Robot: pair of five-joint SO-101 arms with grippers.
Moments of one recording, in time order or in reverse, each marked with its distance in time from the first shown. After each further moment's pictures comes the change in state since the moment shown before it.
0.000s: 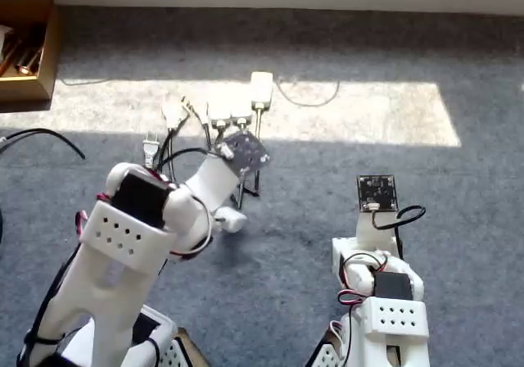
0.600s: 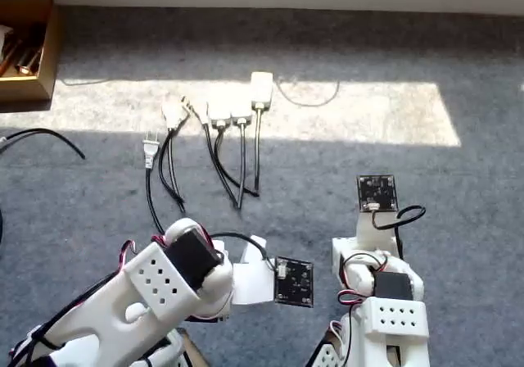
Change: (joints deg) left arm 23.8 -6.2 17.2 -0.1 -18.8; right arm 0.0 0.0 0.0 0.0 0.0
